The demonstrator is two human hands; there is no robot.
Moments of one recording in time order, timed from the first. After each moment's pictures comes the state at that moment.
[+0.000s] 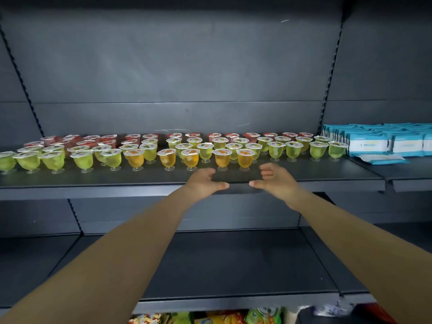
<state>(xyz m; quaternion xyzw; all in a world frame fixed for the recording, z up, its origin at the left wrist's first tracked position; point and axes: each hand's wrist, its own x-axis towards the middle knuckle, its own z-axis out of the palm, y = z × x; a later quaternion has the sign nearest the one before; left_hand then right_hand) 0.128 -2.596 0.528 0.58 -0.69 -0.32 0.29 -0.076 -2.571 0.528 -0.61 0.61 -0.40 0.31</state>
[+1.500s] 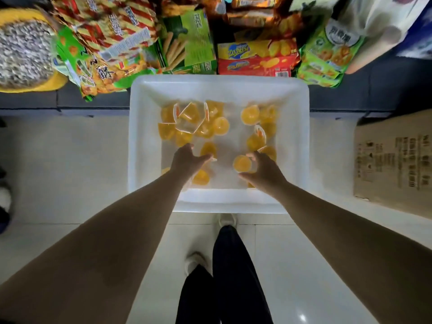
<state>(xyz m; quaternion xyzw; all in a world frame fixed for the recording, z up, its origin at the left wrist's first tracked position) 0.260 -2.428 -0.184 0.75 -0.46 -0.48 -0.06 0.061 -2.395 -0.182 -0.55 0.69 0.06 0.47</state>
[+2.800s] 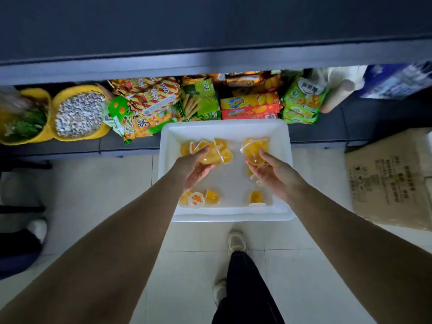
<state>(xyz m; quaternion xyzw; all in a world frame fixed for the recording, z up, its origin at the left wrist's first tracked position) 0.268 -2.438 -0.036 0.64 -0.06 -0.71 0.29 0.061 -2.412 -0.052 0.08 0.50 -0.43 0.75</state>
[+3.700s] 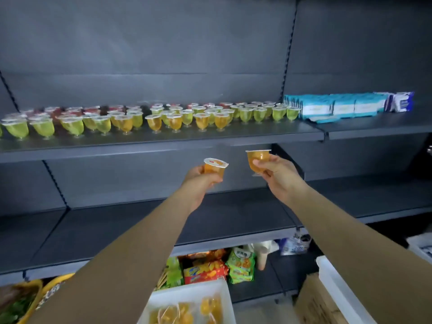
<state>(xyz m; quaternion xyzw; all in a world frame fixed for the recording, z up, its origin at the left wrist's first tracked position) 0.119 -2.423 0.480 0.43 -0.53 -0.58 0.44 -0.065 -2.383 0.499 -0.37 0.45 -0.65 0.49</state>
